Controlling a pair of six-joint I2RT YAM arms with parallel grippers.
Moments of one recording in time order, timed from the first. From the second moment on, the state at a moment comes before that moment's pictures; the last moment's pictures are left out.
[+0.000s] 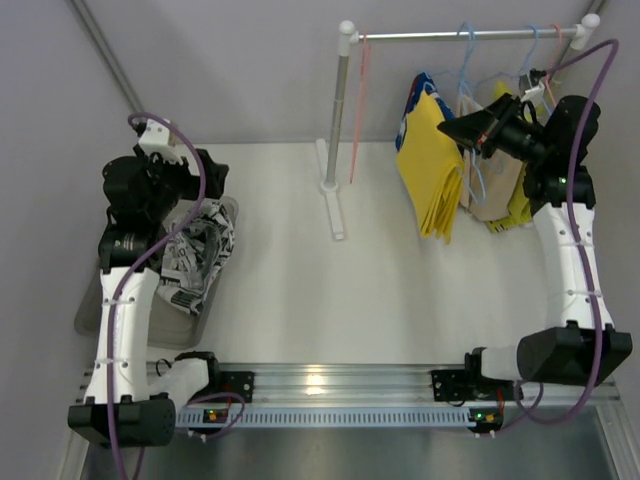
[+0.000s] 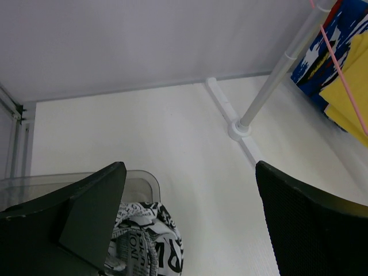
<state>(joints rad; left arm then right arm) 0.04 1.03 1.26 -0.37 0.33 -0.08 -0.10 1.36 1.54 -0.20 -0.90 1.03</state>
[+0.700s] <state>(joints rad) -0.93 1.14 1.23 0.09 -0.23 0.28 -0.09 0.98 1.35 -0.17 -0.74 1.21</state>
